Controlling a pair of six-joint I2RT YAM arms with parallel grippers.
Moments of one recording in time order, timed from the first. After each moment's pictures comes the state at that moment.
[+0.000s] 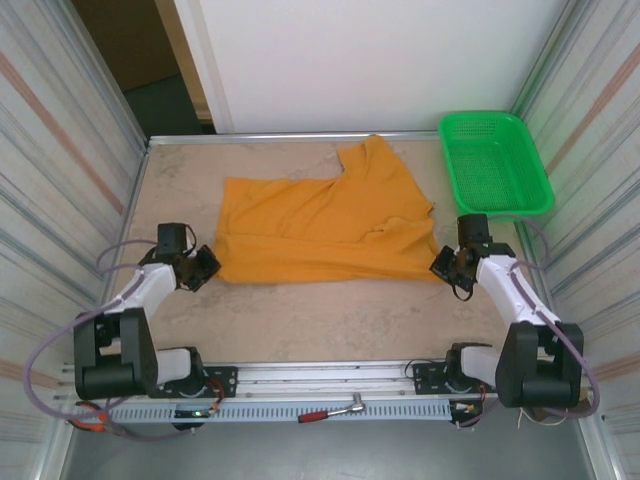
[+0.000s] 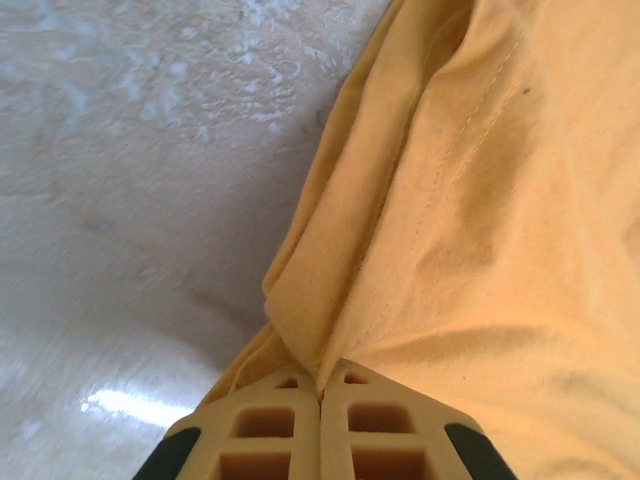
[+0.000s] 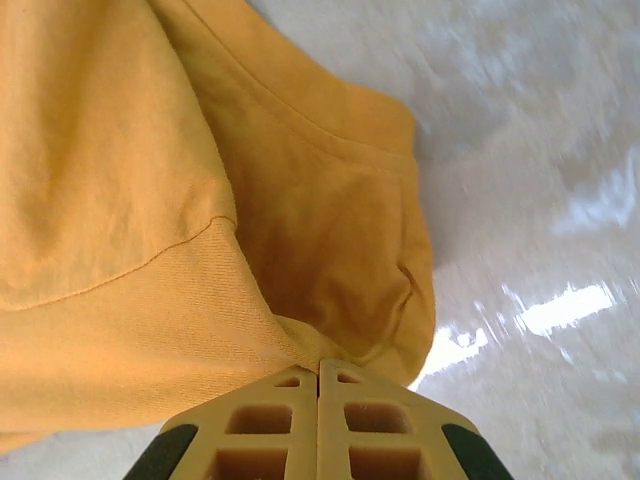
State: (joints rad) left arm 0.08 1.24 0.58 -0.40 0.27 -0.64; right arm -0.02 1.17 0.68 -0.73 -0.09 0.59
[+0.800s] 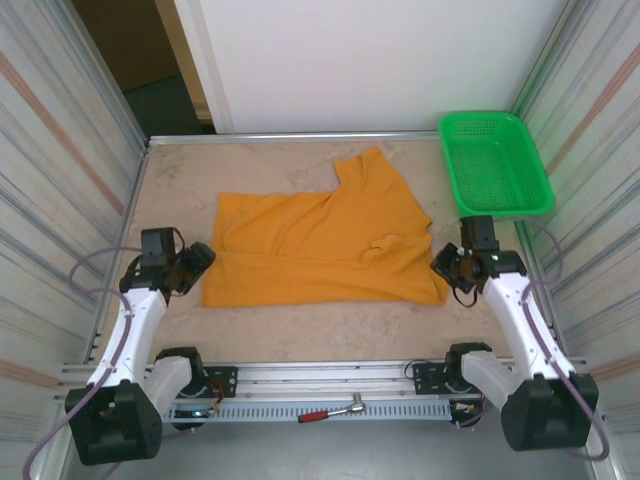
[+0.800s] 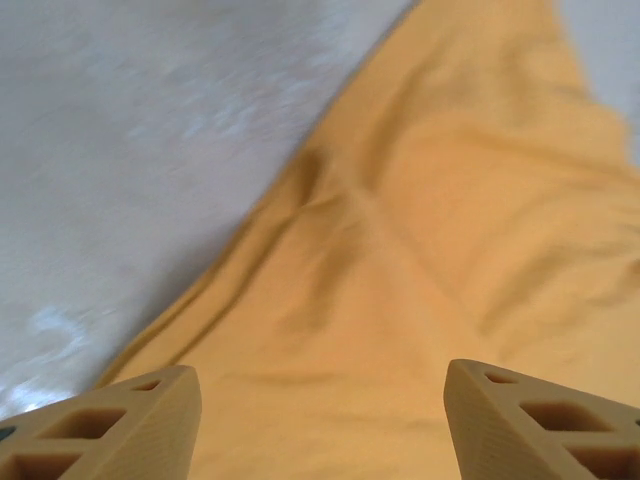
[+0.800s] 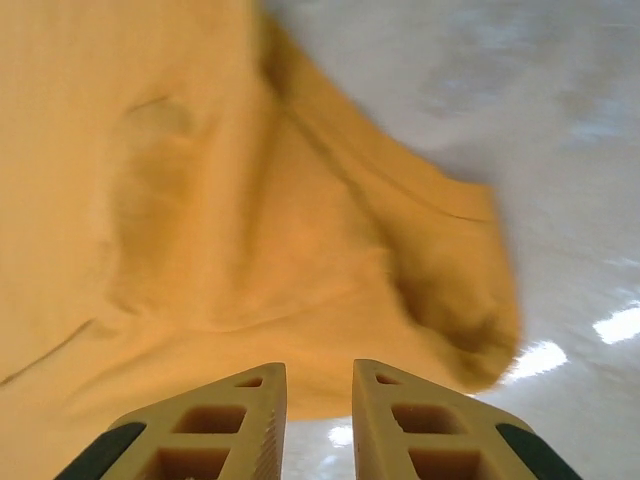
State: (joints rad) left arm 0.07 0.93 0.63 -0.61 0.18 -0.74; right arm 0.08 1.00 0.76 -0.85 -0.11 0.75
